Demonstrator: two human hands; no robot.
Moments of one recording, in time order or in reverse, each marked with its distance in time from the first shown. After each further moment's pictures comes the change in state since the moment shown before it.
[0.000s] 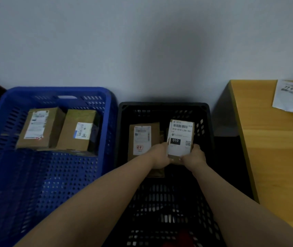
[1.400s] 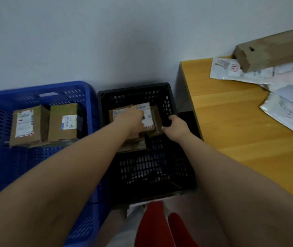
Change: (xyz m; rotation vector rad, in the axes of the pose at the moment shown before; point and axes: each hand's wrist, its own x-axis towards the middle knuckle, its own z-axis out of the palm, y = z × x) left_hand -0.110 0.071 -0.043 0.773 0.156 0.103; right_hand -0.143 -0.022 -0.071 -0.253 0.049 -0.169
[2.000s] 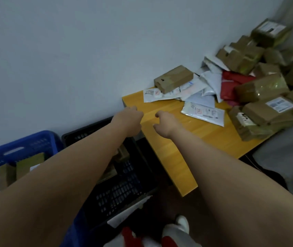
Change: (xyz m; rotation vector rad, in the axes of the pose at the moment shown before) left_hand -0.092 0.175 -0.100 0.268 0.270 0.357; right_hand -0.162 0.045 -0.148 -0.196 0.349 -0.102
